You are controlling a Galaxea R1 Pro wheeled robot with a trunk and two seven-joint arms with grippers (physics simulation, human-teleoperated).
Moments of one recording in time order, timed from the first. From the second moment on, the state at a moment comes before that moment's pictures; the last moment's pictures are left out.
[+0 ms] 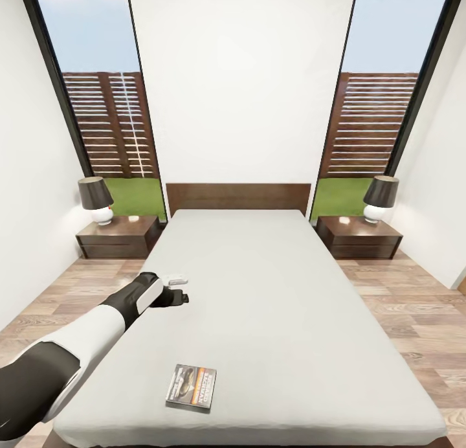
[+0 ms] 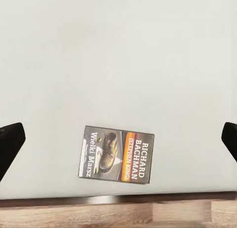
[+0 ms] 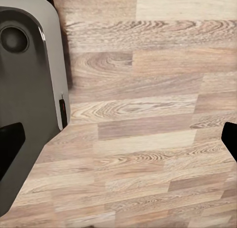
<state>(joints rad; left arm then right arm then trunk) -1.05 0.07 -0.55 -0.36 0.72 0.70 0.12 -0.23 -0.18 -0.74 0.03 0.78 0.21 -0.04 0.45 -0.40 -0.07</state>
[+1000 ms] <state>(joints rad) -1.05 0.07 -0.55 -0.36 0.72 0.70 0.12 -0.23 -0.18 -0.74 0.03 0.79 0.21 -0.04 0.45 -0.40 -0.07</state>
